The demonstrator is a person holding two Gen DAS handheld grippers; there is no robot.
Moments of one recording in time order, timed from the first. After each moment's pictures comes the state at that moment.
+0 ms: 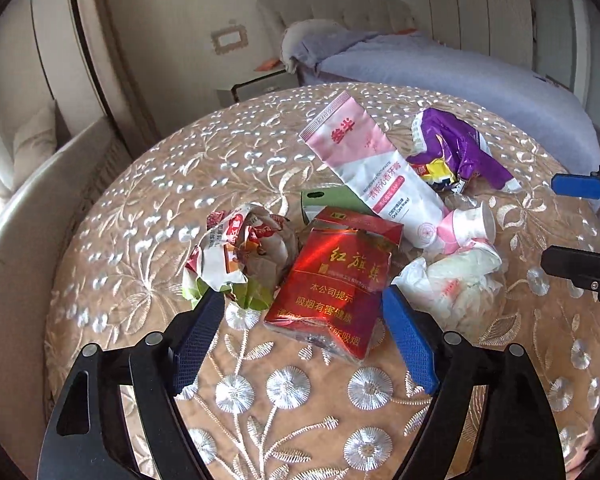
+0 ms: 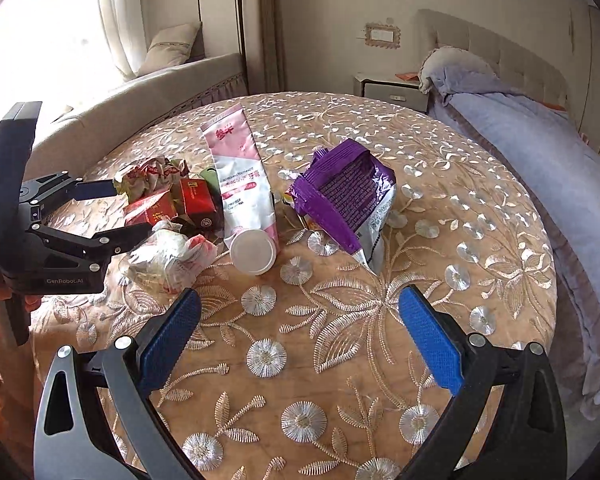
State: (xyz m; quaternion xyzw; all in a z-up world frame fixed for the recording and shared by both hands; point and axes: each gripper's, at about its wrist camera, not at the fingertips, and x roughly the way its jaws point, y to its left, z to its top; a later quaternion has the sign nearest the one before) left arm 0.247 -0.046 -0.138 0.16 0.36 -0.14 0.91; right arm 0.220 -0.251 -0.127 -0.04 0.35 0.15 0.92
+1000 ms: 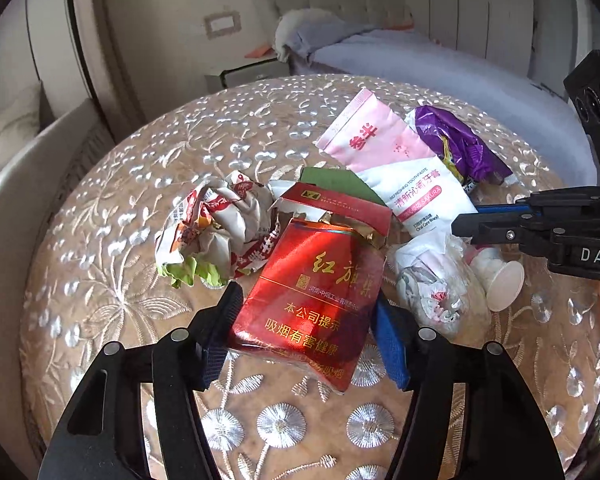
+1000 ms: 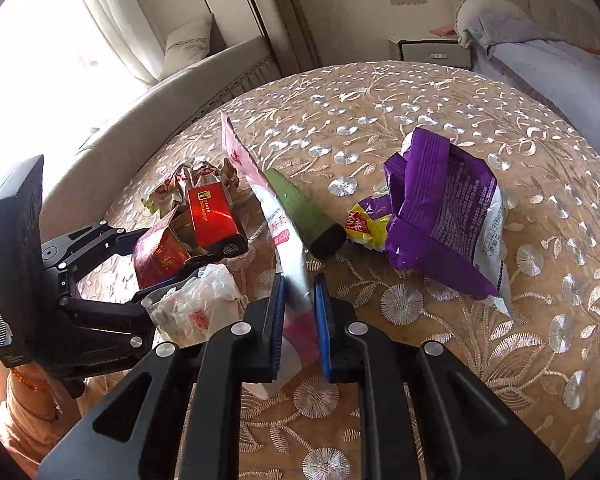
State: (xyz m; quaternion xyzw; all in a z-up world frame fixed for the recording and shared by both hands) left arm 0.267 -0.047 -0.138 0.12 0.38 -0.16 0.90; right arm 0.282 -0.236 -0.135 0.07 0.41 0.25 0.87
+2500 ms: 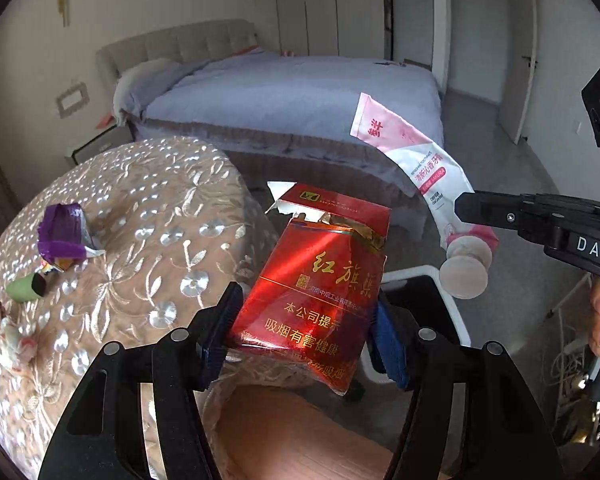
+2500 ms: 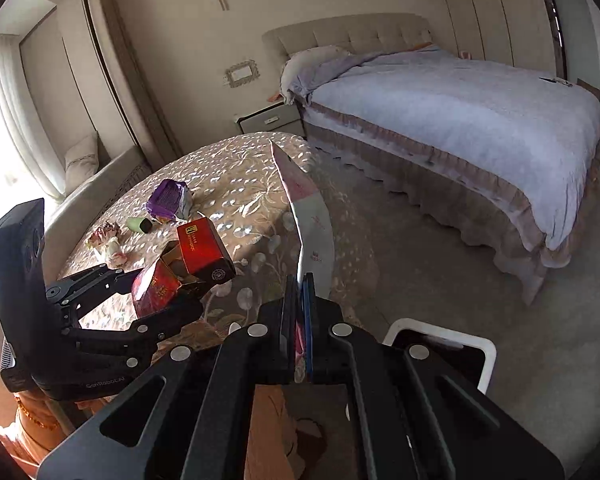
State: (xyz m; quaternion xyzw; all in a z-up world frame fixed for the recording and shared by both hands) left arm 0.082 -0.323 -0.136 0.20 0.32 -0.38 0.84; right arm 0.010 -0.493 -0.117 0.16 0.30 -0.02 0.94
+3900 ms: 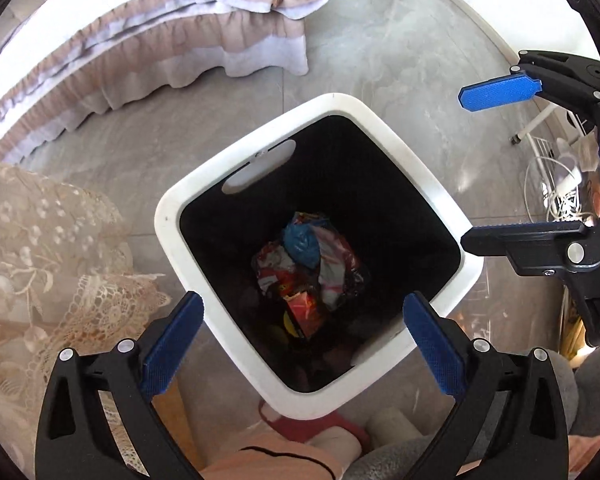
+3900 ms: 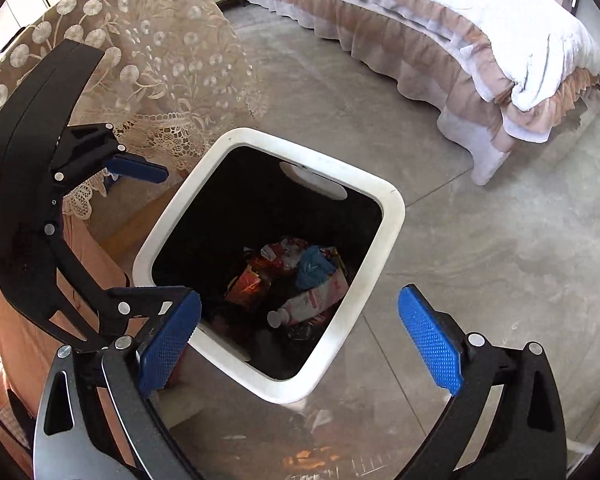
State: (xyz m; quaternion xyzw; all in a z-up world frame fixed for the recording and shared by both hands) left arm 0.080 -0.507 -0.344 0.40 0.46 -0.51 0.61; right arm 0.008 -0.605 -0.325 0.10 0.53 -0.05 0.84
